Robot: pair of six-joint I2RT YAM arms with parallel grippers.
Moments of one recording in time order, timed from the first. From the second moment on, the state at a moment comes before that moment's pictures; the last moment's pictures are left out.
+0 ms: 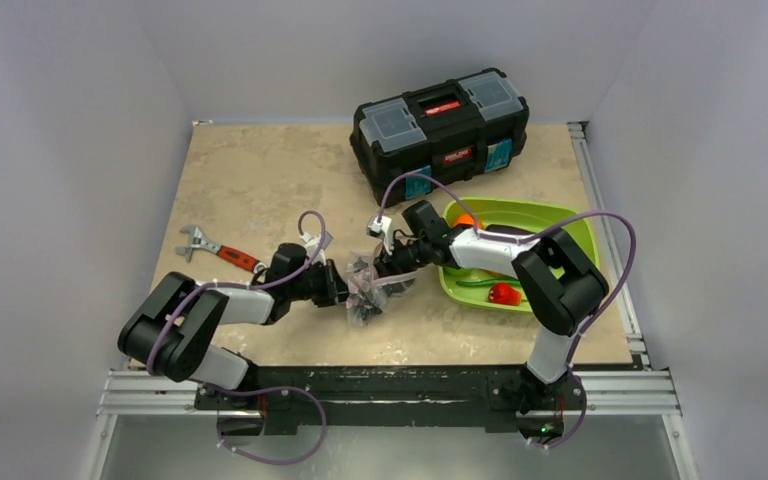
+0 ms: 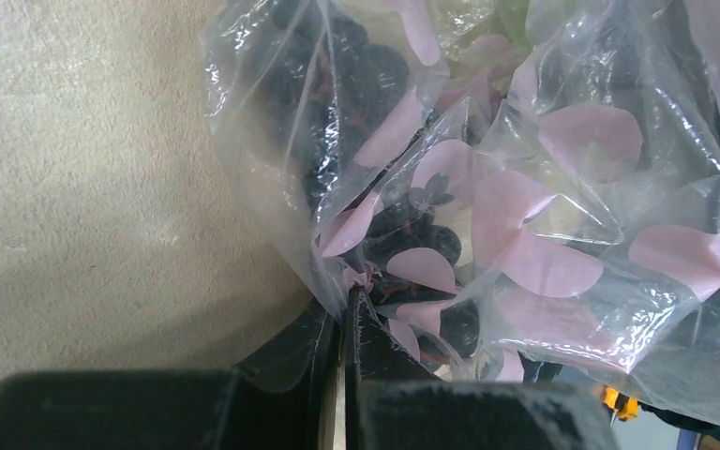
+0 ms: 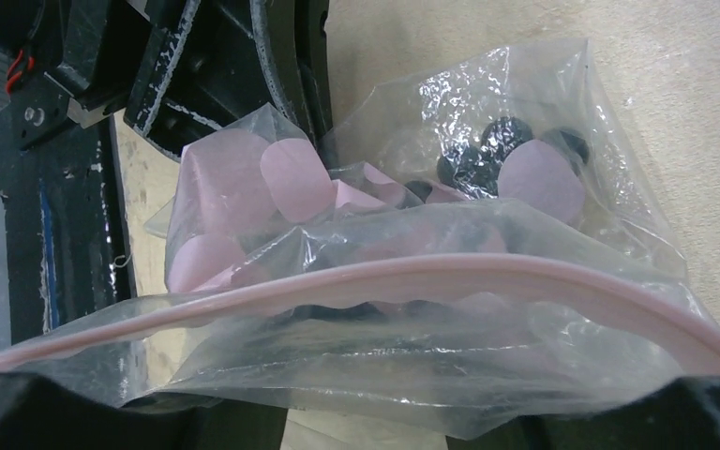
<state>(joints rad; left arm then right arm) -0.44 1.46 0.32 0.46 0.52 -0.70 0.68 1.79 1.01 -0.16 -0.72 -0.20</state>
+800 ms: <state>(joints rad) -0.47 1.50 0.35 0.49 0.54 -0.70 0.66 1.86 1.01 -0.07 -0.70 0.01</state>
